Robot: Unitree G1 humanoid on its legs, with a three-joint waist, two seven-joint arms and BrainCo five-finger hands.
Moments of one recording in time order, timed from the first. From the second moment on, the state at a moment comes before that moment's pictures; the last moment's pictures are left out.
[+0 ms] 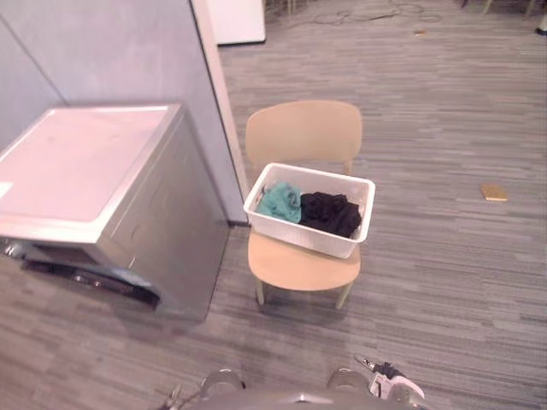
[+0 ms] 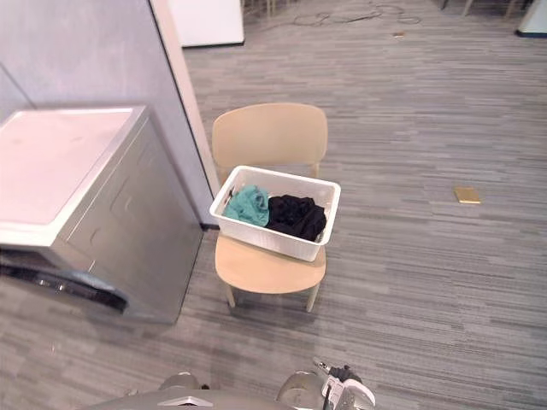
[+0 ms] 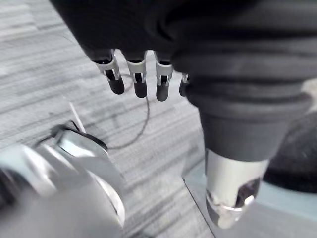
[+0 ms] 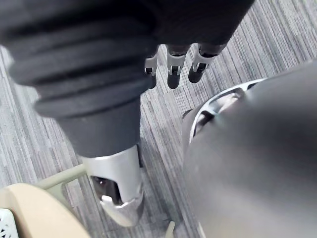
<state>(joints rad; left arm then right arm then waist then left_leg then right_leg) 0.08 -0.05 0.57 0.97 -0.24 0.17 0.12 0.02 -0.10 -0.57 1.00 0.05 0.15 -0.03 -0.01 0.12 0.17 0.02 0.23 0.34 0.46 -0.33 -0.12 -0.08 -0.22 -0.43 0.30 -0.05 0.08</state>
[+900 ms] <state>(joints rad) 0.15 0.03 0.51 1.03 -0.07 0.19 0.13 0.10 -0.03 -0.33 0.92 0.03 0.15 0.01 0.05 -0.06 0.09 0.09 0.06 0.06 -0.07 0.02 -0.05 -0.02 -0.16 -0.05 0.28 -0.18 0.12</state>
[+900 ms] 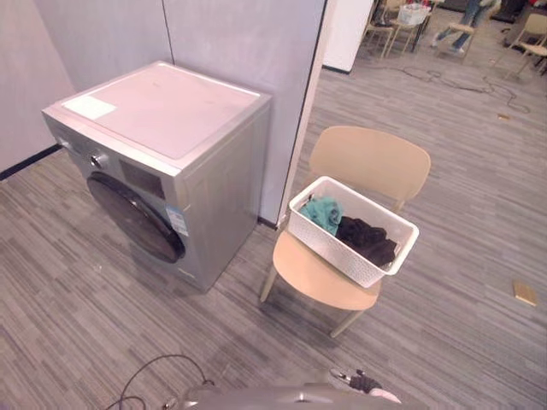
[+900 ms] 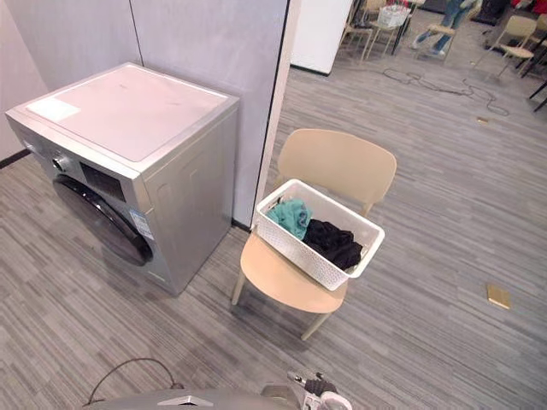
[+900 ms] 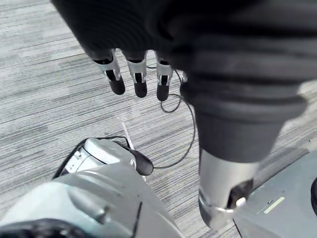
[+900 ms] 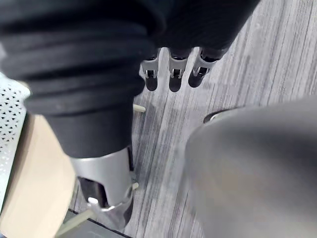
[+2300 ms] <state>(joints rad) 0.07 -0.01 0.42 1.02 -0.09 0.18 0.17 0.08 -0.03 -0.27 0.75 0.13 0.11 -0.03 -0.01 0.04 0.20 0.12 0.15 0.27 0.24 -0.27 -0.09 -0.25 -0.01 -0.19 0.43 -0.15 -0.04</state>
